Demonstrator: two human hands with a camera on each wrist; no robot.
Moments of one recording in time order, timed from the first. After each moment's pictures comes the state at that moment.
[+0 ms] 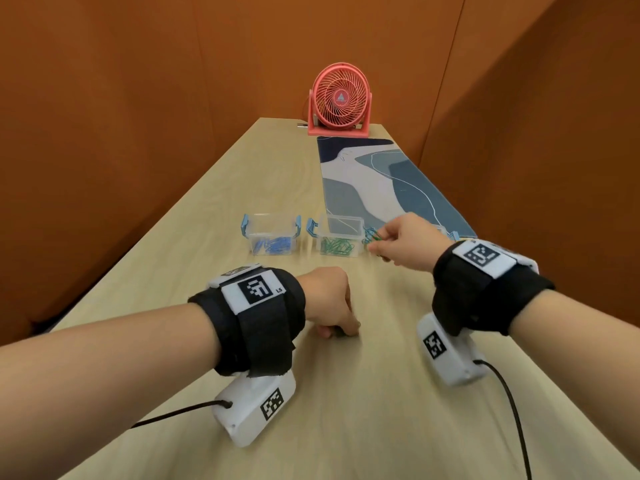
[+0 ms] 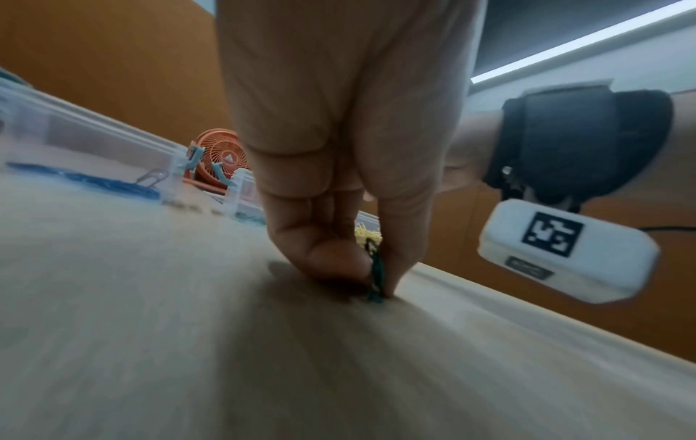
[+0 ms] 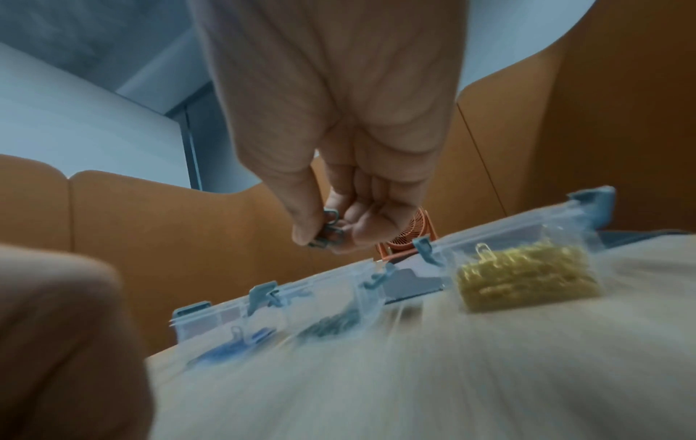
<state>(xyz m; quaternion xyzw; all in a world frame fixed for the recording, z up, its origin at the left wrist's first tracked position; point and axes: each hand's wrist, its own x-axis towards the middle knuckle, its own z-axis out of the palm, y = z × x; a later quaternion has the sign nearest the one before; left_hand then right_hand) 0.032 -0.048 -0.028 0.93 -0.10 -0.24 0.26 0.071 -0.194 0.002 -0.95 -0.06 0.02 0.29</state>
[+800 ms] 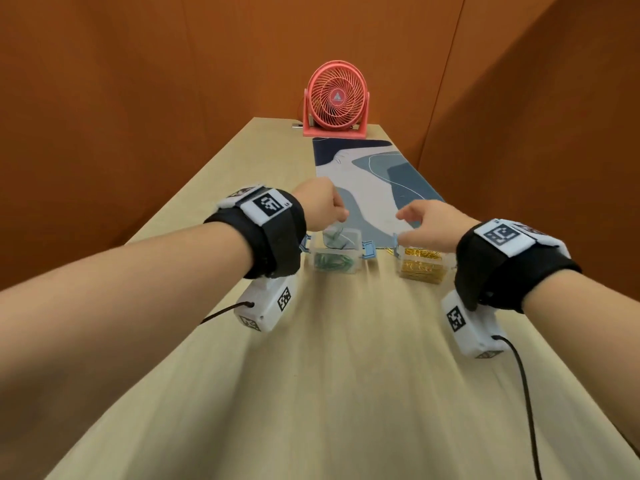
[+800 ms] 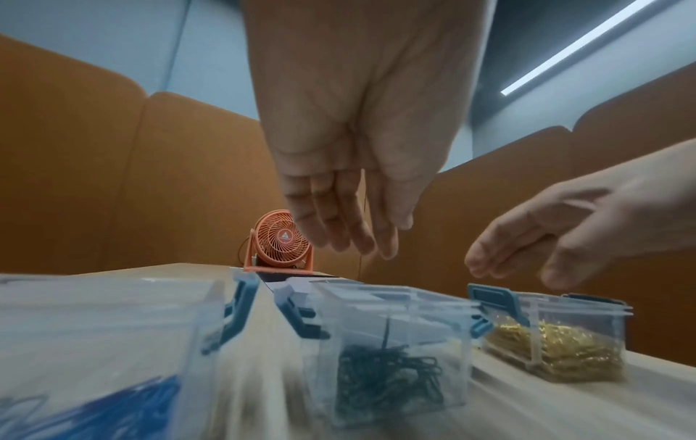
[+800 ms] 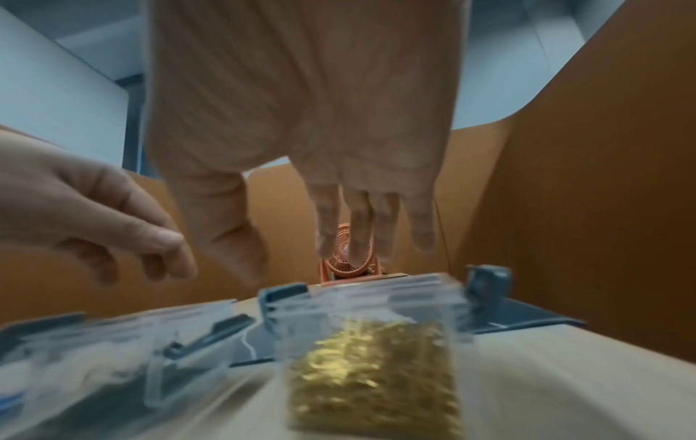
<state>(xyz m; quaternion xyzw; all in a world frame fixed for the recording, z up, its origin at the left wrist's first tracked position) 0.149 -0.042 0.024 0.97 -0.12 0.00 0.22 0.133 -0.231 0.015 -0.98 -0.04 0.02 0.18</state>
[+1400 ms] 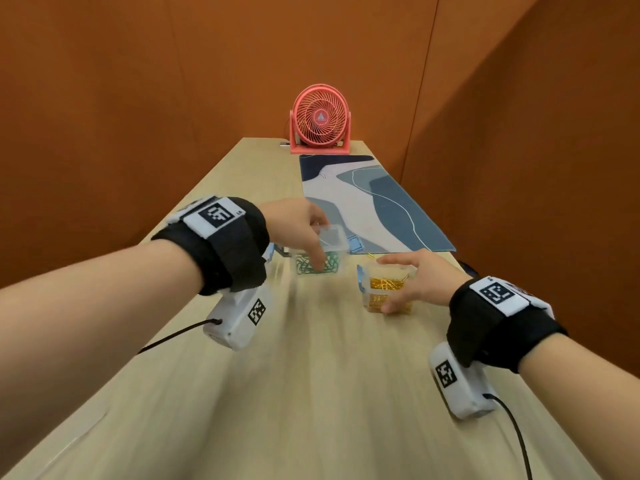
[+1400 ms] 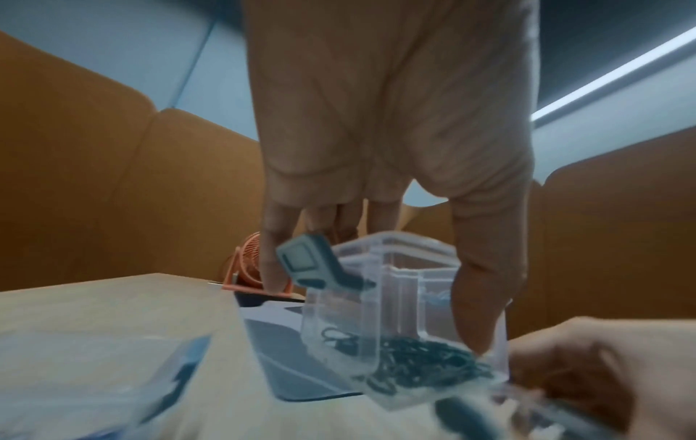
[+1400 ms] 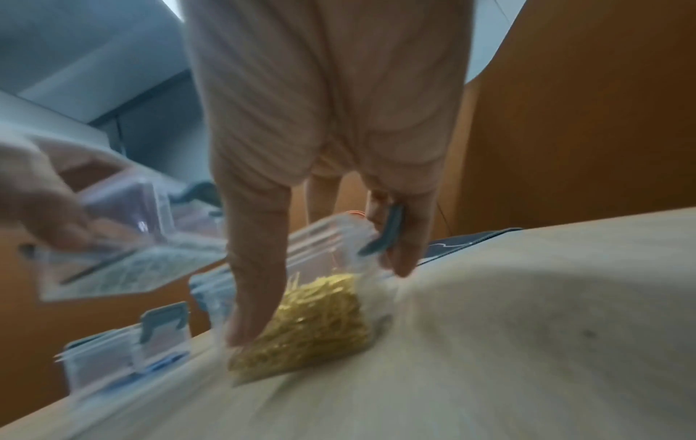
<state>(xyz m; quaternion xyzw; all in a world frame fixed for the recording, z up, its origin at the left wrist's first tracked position) 0.094 -0.036 0.051 0.97 -0.15 -0.10 0.18 0.068 -0.248 -0.010 -0.95 -0.01 0.09 0.30</state>
